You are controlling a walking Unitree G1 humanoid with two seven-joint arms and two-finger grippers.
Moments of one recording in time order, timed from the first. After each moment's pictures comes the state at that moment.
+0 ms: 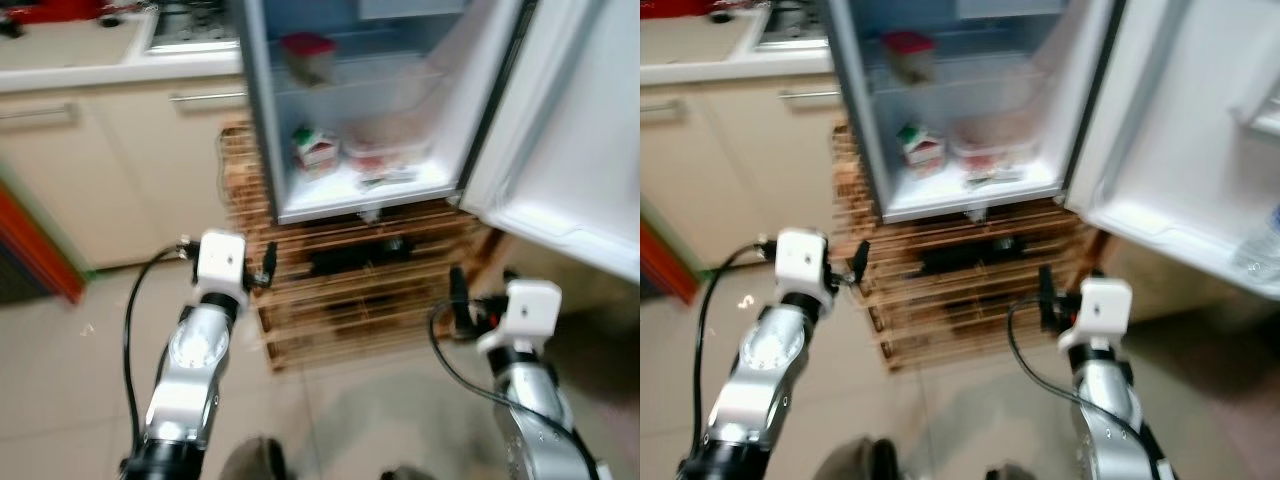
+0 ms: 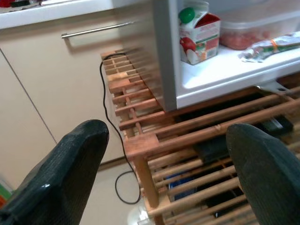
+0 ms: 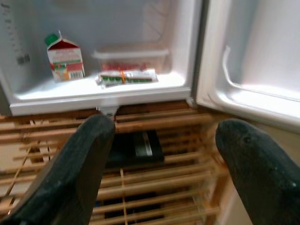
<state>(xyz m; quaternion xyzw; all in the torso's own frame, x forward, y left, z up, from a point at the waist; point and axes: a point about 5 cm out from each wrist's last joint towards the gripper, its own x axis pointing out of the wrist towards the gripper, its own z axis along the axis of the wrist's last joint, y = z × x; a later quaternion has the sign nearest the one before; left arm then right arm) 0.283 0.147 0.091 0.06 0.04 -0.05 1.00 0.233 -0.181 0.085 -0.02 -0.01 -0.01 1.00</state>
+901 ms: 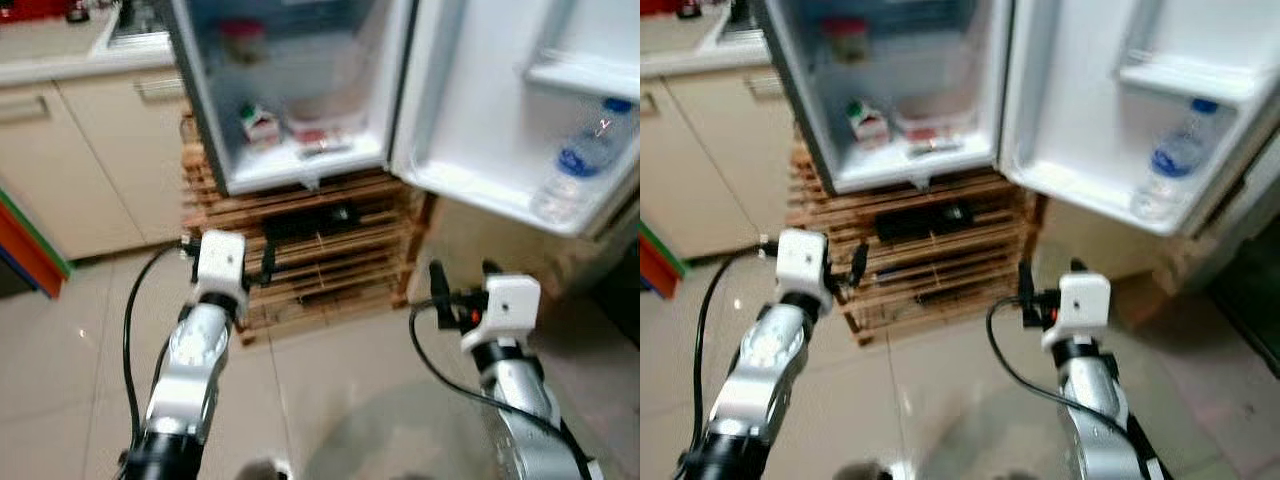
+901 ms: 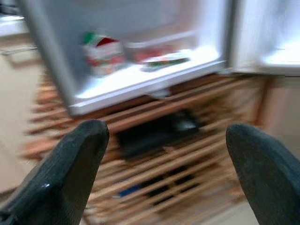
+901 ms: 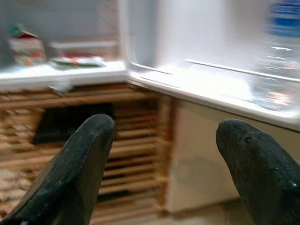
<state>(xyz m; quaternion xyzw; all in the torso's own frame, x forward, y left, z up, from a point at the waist) 0.292 0.136 0.102 0.06 0.02 -0.07 1.00 0.233 -0.170 0.094 -0.03 -0.01 0.01 1.00</state>
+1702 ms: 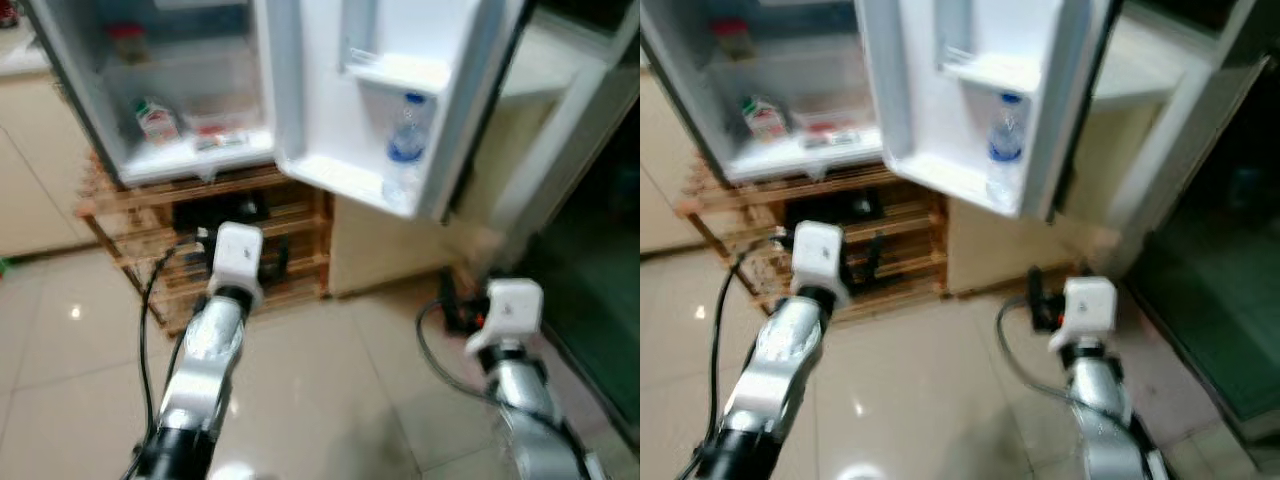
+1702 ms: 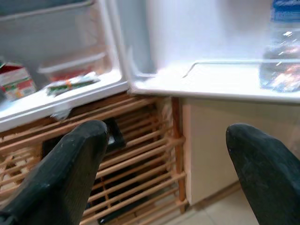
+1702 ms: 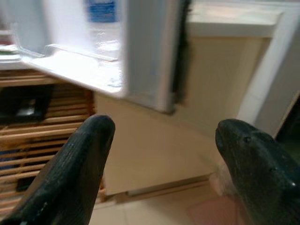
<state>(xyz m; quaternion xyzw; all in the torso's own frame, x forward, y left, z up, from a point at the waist) 0.296 0.137 0.104 0.08 0.01 -0.05 1.00 0.240 -0.171 0.080 -0.03 0.00 0.02 1.00</state>
